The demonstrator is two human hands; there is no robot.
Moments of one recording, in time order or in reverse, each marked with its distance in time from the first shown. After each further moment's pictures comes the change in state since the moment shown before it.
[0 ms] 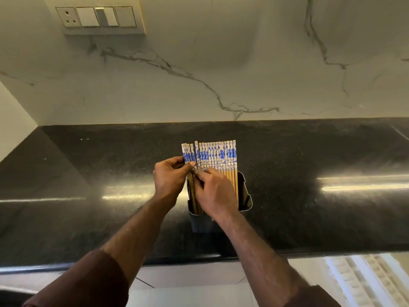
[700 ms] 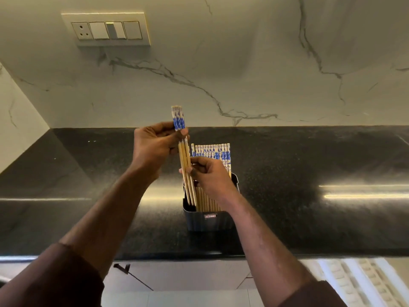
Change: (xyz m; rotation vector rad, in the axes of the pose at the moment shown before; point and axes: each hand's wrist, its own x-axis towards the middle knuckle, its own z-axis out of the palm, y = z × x) left_hand -0.013 0.101 -0.018 -0.123 -0.145 0.166; right_hand 0.013 -0.010 -0.049 0.823 -0.279 0.228
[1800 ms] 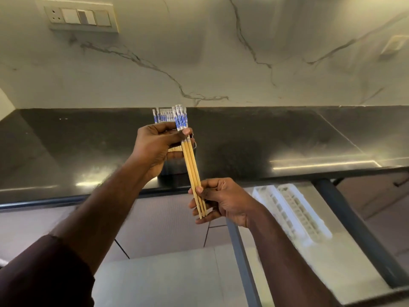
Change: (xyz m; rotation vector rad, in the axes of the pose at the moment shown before) left_hand -0.204 0.044 0.052 -0.167 -0.233 -0.190; right_hand -0.271 0.014 -0.048 0.255 -0.182 0.262
